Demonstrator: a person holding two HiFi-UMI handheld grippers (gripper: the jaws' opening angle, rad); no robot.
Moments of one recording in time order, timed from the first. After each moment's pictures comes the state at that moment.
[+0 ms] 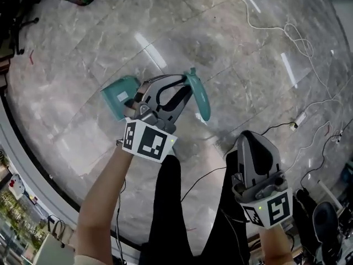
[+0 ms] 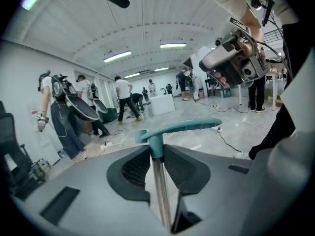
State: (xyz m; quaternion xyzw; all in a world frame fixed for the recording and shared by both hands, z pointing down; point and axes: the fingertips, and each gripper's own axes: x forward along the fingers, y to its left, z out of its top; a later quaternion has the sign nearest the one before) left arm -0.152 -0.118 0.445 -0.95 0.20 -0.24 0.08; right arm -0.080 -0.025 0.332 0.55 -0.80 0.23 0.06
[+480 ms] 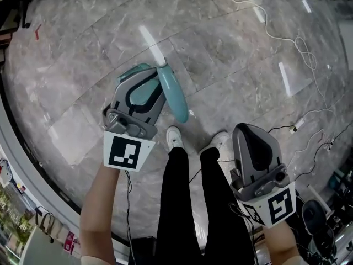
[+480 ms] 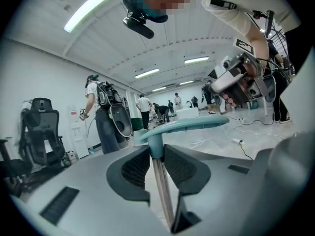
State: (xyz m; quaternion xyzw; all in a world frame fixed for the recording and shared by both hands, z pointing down) left arm -0.382 -0.119 0.377 -0.93 0.33 -0.17 0.08; right arm -0.273 -0.034 0.297 0.47 -0.85 0.20 0.08
